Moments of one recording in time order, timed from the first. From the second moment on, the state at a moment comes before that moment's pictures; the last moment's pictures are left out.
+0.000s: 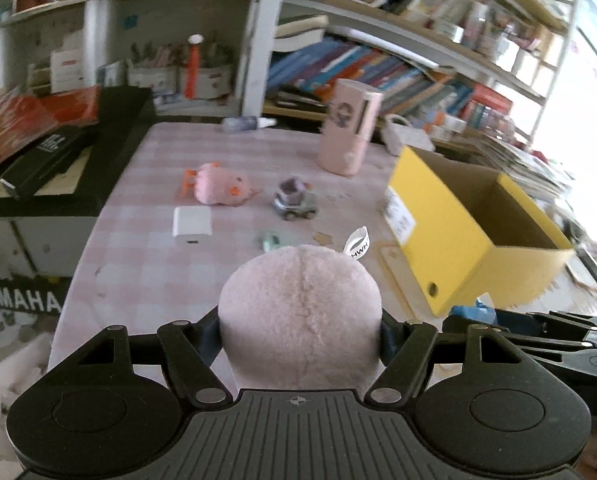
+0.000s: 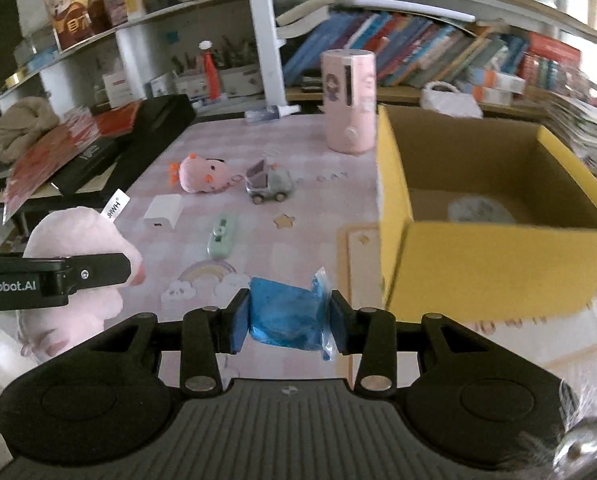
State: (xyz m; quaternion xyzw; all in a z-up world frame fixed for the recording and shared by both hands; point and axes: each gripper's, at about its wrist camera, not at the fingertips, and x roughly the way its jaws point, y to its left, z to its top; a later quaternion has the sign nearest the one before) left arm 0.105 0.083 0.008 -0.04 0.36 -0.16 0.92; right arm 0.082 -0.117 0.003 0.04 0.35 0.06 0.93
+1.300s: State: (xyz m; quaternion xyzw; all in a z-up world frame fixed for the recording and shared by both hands) left arm 0.045 -0.083 0.013 0.11 0.32 -0.43 0.84; right arm -0.068 -0.248 -0.018 0.21 0.35 -0.23 0.88
